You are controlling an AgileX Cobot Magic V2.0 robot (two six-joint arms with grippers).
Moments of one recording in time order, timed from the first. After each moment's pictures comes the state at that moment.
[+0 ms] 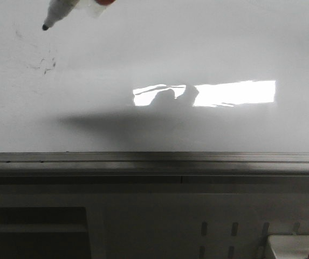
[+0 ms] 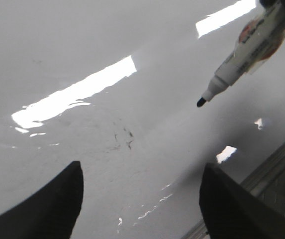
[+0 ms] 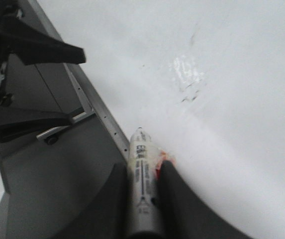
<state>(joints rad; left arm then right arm) -0.58 0.54 -0.22 0.29 -0.12 -0.07 0.83 1.23 -1.11 0.30 0.51 -0.31</state>
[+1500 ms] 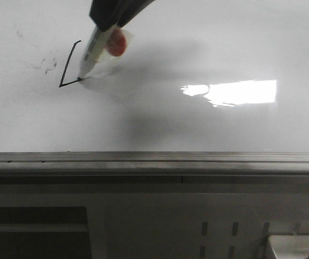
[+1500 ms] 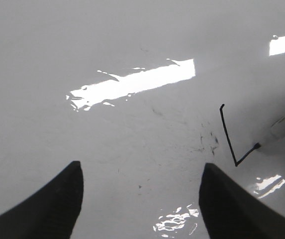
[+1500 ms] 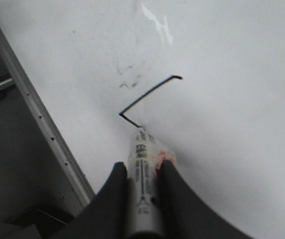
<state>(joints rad) -0.36 0.53 -0.22 0.15 -0.14 -0.07 0.76 1.44 -1.27 0.11 0.64 -0.26</state>
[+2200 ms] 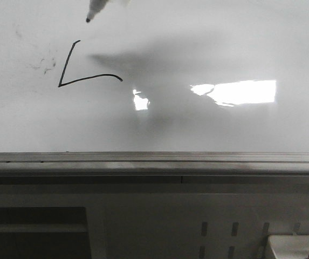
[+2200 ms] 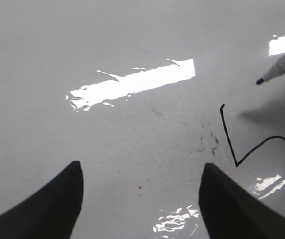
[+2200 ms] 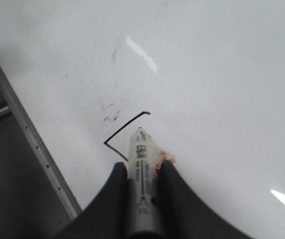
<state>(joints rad) -0.36 0.53 -0.22 0.15 -0.14 -0.07 0.77 1.37 -1.34 0.07 0.64 -0.23</state>
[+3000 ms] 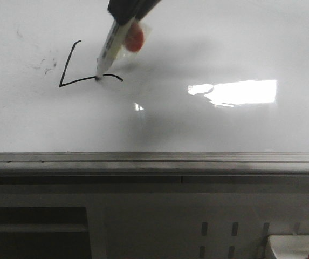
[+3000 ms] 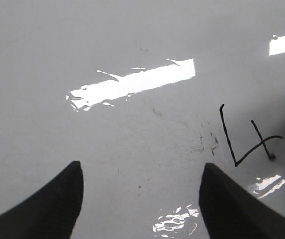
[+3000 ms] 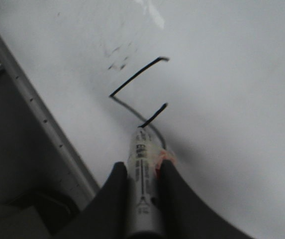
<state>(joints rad) -0.36 0.53 -0.22 0.15 -0.14 -0.07 0.79 1.45 -1.27 0.07 0.71 -0.23</state>
